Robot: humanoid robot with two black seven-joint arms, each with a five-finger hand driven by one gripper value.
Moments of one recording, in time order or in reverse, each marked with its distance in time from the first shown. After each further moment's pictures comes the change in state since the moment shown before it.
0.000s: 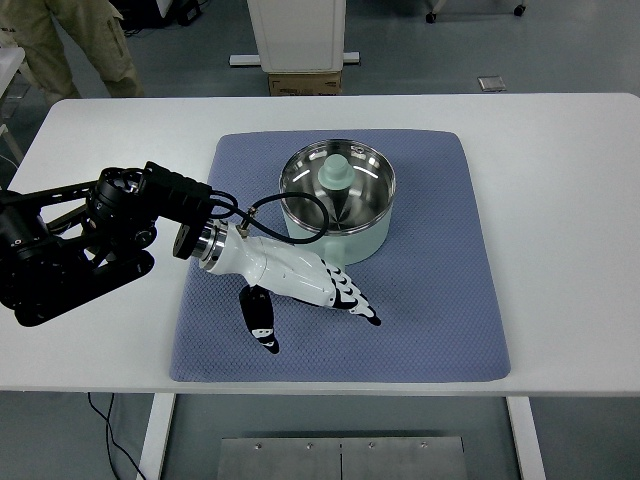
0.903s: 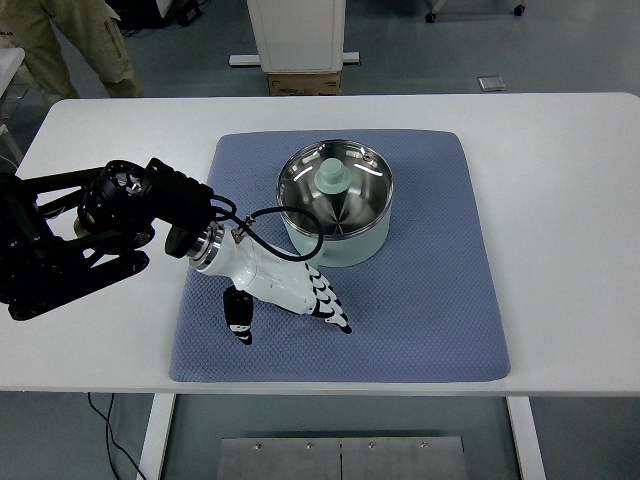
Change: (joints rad) left arm -0.070 0.019 0.081 -0.010 0.157 -0.001 -0.019; right arm 0.000 0.000 0.000 0.000 0.000 0.000 0.000
